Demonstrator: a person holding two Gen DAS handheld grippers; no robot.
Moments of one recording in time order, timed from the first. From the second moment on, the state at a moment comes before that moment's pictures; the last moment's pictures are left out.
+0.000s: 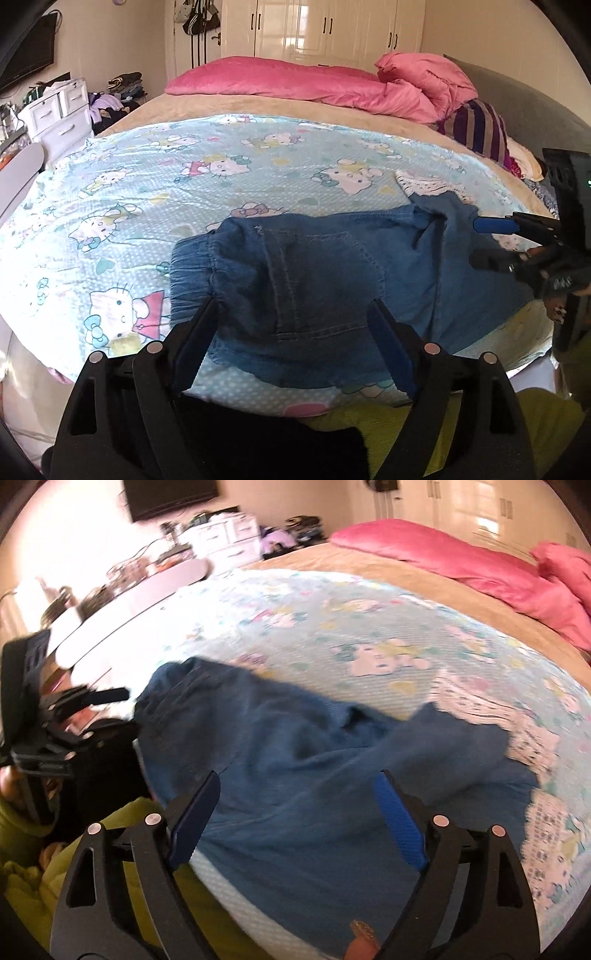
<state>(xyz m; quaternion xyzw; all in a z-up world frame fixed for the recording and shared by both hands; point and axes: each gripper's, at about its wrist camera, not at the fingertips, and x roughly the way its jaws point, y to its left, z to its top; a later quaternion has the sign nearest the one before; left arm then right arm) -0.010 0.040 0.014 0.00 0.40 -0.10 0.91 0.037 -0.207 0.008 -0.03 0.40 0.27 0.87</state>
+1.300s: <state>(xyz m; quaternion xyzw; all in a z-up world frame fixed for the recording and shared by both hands) 0.048 -0.134 -0.047 0.06 0.45 -0.28 0.85 0.230 -0.221 -0.057 -0.04 0.48 0.11 0.87</state>
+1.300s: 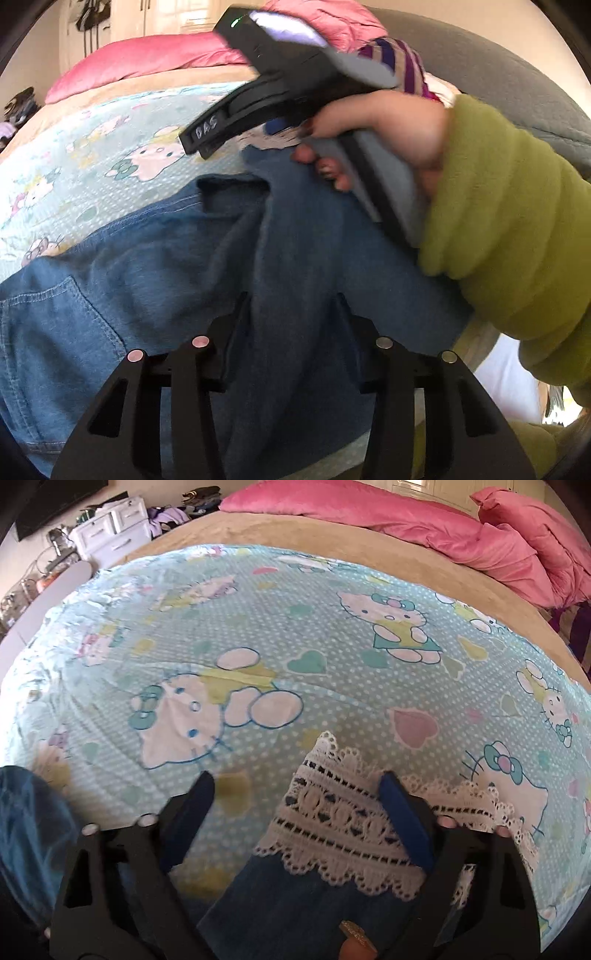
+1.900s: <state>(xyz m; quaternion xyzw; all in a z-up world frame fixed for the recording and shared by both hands) 0.049 -0.104 -0.040 0.00 0.43 -0.26 0.86 0.143 -0.323 0.007 0.07 0.41 0.12 0.90</state>
